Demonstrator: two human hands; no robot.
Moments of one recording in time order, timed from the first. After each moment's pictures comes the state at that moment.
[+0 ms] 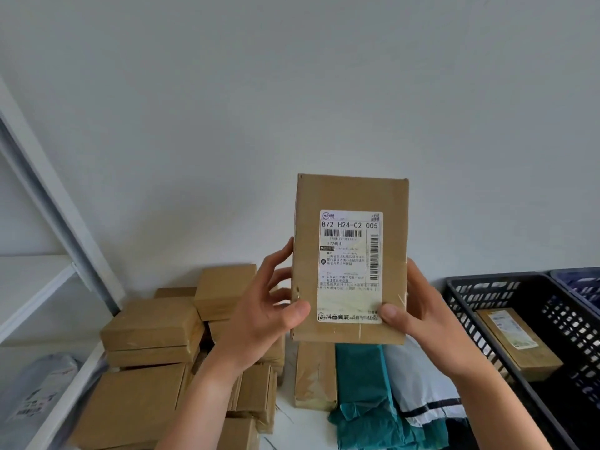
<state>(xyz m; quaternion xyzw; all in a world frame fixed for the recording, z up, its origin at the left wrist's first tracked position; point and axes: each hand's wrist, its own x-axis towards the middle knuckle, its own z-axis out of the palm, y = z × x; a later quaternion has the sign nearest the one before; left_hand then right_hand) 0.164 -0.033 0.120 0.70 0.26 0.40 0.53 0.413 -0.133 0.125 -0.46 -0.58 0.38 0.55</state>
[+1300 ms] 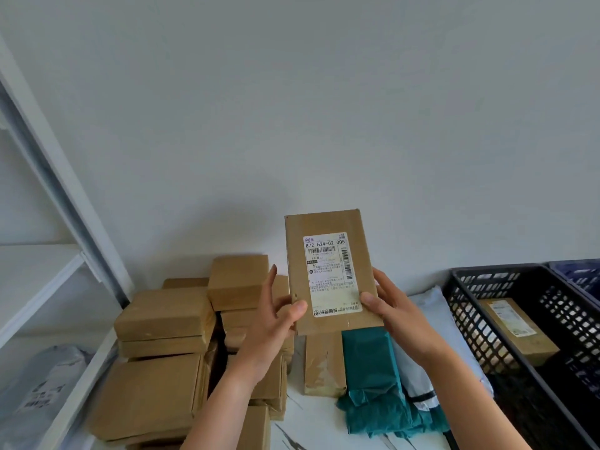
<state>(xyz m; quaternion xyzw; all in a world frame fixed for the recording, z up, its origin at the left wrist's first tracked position) 0.140 -0.010 0.049 0.59 0.35 0.38 0.62 0.379 -0.081 0.065 -0.53 -0.48 0.46 0.52</state>
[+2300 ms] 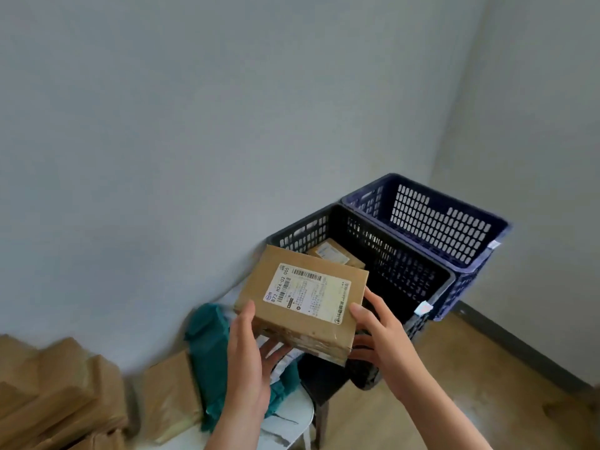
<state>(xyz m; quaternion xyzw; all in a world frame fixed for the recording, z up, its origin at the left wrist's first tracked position) 0.432 -0.161 0.010 0.39 0.39 0.30 0.78 0.574 -0.319 0.008 -0.65 -0.12 0.33 0.68</state>
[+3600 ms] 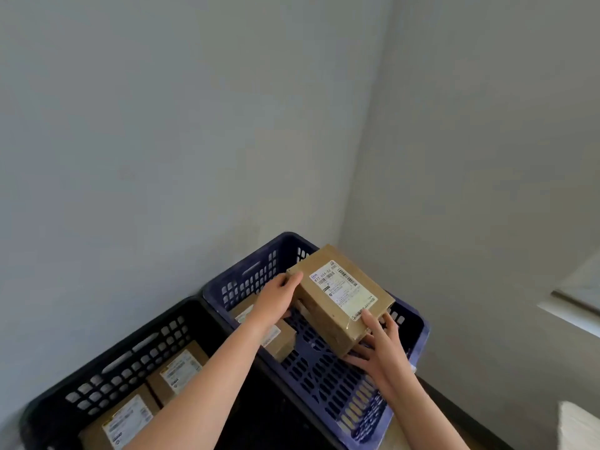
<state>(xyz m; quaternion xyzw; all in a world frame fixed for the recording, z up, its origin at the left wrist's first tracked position) 1.051 -0.150 -0.002 0.74 0.22 -0.01 0.63 1.077 -0.383 -0.041 -0.58 0.11 0.23 0.77</state>
